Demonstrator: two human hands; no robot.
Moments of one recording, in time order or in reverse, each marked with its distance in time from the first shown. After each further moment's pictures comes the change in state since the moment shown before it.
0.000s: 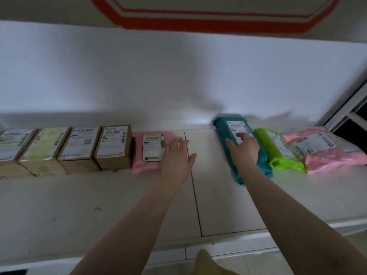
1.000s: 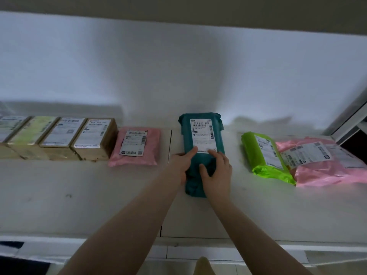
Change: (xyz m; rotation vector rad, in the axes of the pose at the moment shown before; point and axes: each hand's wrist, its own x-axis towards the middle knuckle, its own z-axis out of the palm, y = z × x) left_hand 0.009 0.118 0.028 -1.265 -0.256 -0.969; right_hand -0.046 0.059 -0.013 0.272 -0.196 -0.270
